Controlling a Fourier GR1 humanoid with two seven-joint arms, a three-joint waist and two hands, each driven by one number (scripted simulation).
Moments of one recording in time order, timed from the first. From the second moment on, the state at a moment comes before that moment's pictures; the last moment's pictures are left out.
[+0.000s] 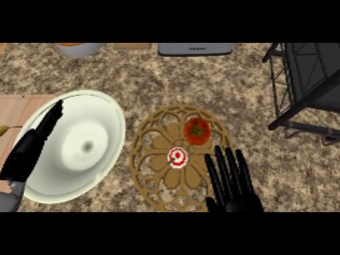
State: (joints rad) left arm -0.10 0.56 -0.23 -1.35 0.11 0.12 -0.17; right arm 0.29 -0.02 0.59 -1.78 1.64 -0.46 0.22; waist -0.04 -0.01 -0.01
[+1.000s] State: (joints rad) left arm -0.12 0.50 -0.20 -1.35 0.05 0.07 -0.17; right arm -0.07 -0.01 1.03 -1.67 1.75 0.07 1.07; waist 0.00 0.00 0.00
